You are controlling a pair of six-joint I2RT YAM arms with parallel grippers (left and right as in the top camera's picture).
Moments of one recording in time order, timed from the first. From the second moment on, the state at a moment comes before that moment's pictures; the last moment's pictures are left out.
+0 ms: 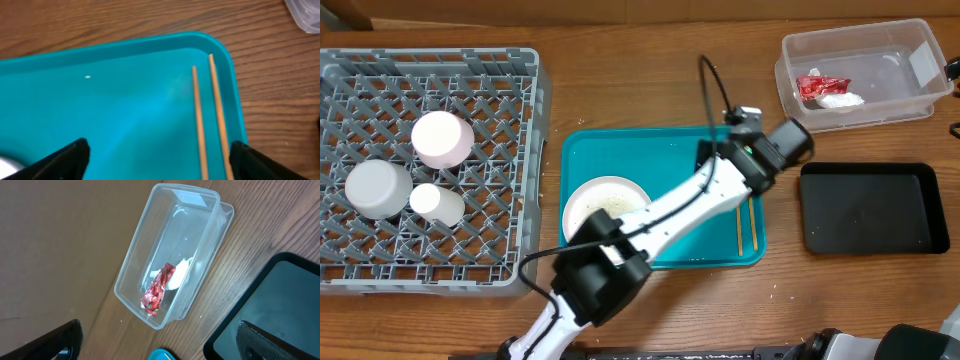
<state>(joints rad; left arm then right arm) -0.94 2.24 1.95 -0.91 -0.50 -0.75 -0.51 1.50 1.72 -1.00 -0.22 0.70</state>
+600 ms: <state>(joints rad) -0.97 2.36 1.95 -0.84 -0.49 -0.88 -0.51 1.50 1.72 -1.00 -0.22 0.70</state>
